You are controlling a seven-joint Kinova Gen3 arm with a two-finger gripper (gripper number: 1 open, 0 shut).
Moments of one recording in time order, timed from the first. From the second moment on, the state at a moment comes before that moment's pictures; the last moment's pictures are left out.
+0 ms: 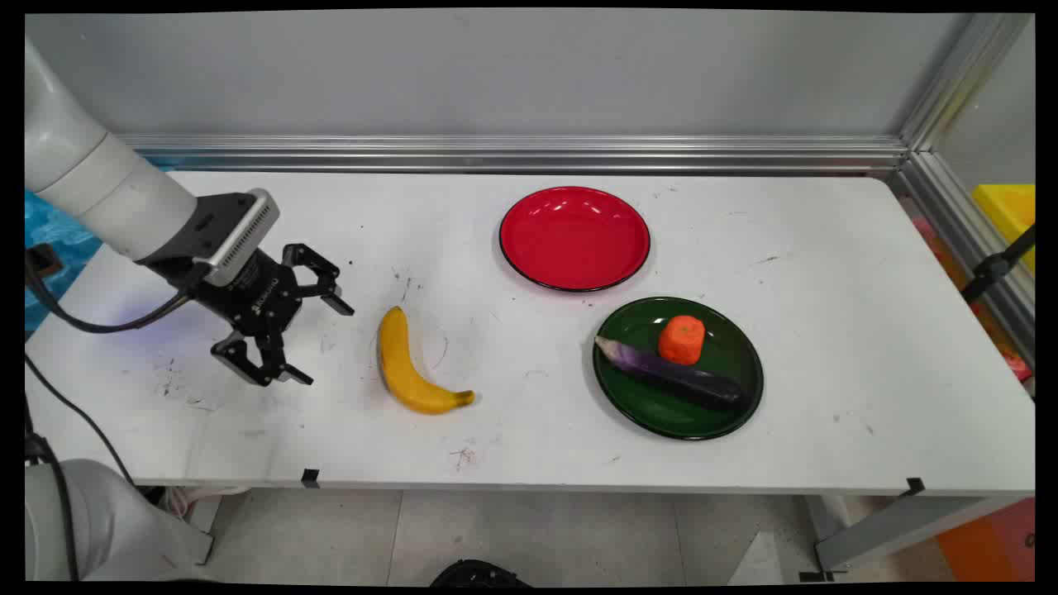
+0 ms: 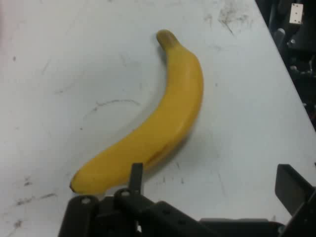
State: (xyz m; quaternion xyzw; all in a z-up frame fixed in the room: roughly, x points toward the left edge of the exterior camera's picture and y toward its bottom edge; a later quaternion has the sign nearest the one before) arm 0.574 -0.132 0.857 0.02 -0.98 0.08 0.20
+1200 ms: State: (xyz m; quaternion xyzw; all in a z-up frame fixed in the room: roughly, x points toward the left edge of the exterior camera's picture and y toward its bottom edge) arm 0.452 -0.212 0.873 0.09 -0.94 0.07 0.32
